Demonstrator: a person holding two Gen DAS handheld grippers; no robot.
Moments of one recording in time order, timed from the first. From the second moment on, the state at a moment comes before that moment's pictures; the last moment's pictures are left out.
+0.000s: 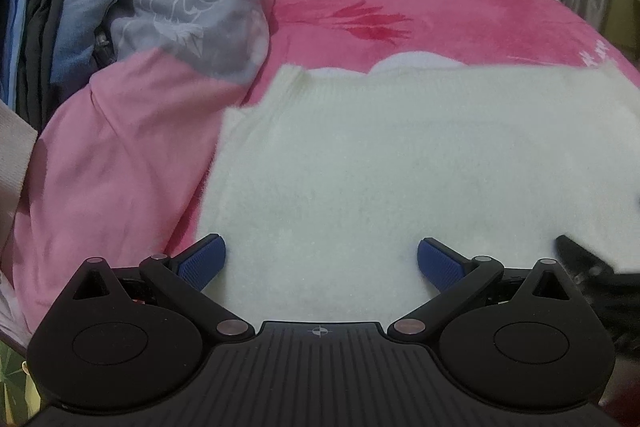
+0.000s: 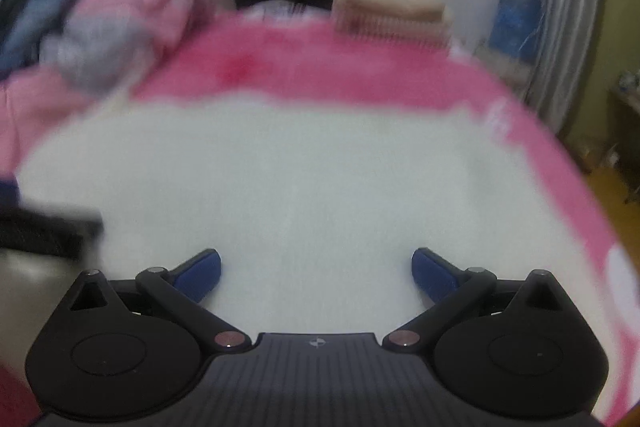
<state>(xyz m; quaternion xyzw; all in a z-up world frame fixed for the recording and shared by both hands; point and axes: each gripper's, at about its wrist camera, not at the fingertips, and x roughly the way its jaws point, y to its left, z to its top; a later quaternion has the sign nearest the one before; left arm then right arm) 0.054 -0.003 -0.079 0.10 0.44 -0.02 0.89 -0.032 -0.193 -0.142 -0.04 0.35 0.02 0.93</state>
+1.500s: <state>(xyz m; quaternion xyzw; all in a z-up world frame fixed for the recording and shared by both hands) 0.064 0.102 -0.097 -0.22 0.43 -0.09 0.87 -0.030 -0.183 -0.143 -0.04 0.35 0.03 0.94</state>
